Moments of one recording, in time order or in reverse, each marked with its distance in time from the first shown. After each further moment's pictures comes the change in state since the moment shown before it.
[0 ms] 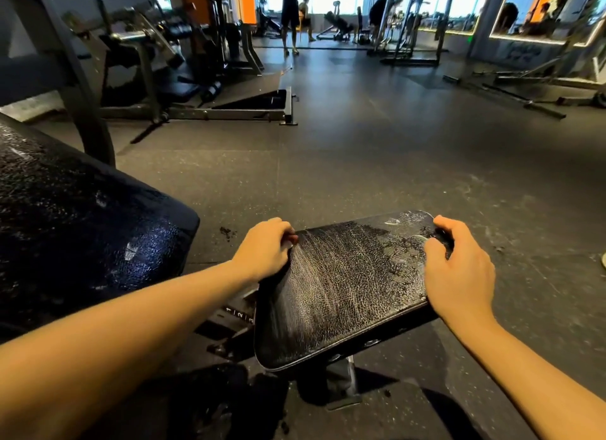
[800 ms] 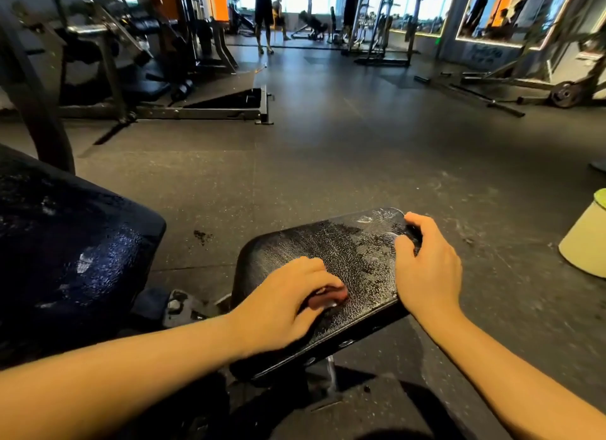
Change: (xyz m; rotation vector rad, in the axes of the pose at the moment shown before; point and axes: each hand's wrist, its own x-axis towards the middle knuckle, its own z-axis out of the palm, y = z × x) left_hand -0.062 0.090 -0.012 -0.243 -0.135 0.525; right_hand 0.005 0.007 0.004 -0.050 -0.012 0.009
